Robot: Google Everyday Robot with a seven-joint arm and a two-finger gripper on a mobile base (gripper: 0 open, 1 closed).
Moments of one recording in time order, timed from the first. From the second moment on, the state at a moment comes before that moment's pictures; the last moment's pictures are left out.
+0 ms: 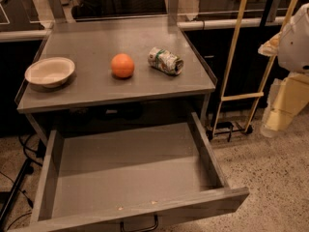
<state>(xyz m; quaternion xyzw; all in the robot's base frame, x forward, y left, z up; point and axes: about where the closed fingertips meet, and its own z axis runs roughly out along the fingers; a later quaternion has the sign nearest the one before) 0.438 -0.217 0.976 -0.60 0.78 -0.03 0.16</state>
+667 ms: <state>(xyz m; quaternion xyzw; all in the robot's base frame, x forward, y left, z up) 0.461 -0.198 0.982 -0.62 0.77 -0.05 0.17</state>
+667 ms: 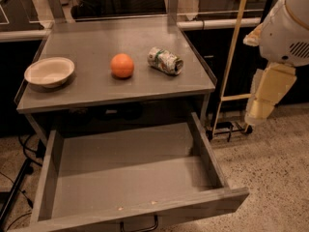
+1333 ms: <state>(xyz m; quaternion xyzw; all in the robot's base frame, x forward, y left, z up) 0.502 -0.140 0.990 -0.67 0.72 -0.03 0.18</state>
